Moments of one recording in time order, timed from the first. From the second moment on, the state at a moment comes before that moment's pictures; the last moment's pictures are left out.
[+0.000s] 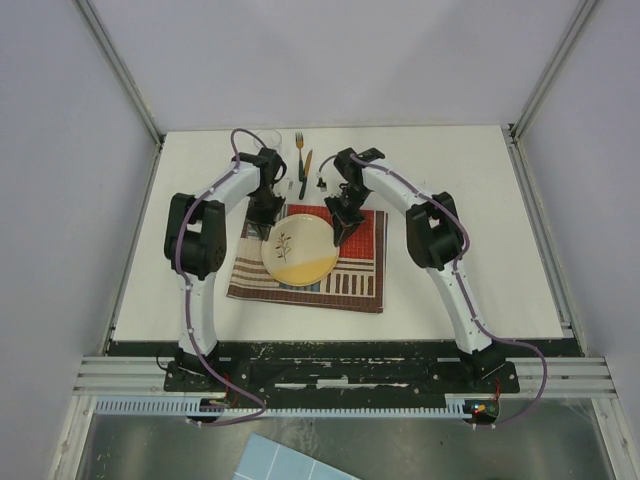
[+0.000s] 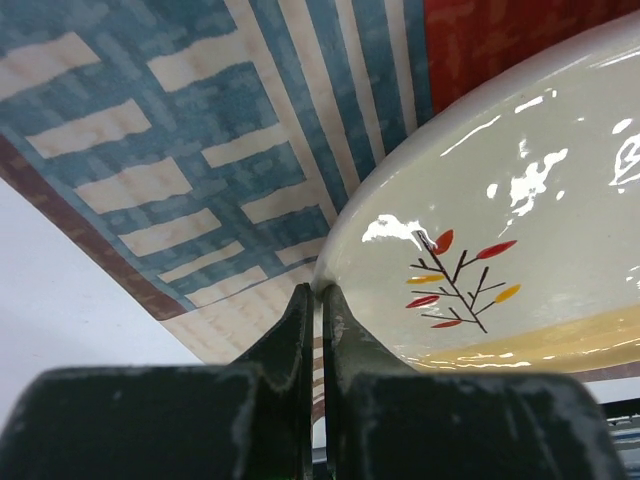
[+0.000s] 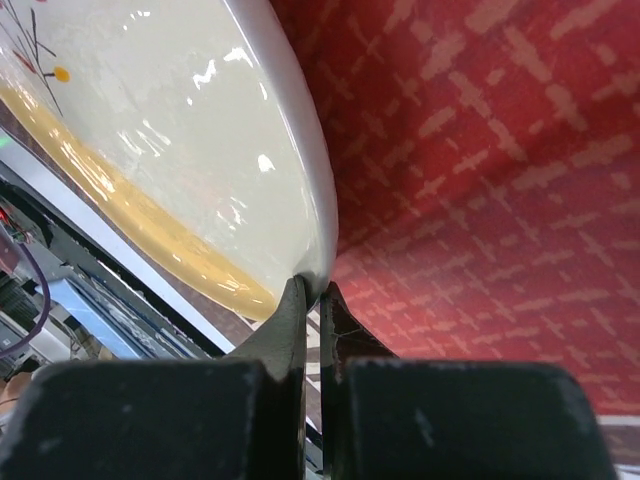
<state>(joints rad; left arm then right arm) -0.30 2.15 1.70 -1.07 0.04 0.06 0.53 2.52 2.23 -1.24 -0.54 0.01</state>
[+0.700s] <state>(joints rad) -0.33 2.20 1.80 -1.07 0.04 0.06 0.52 2.42 2.08 -1.21 -0.53 0.01</state>
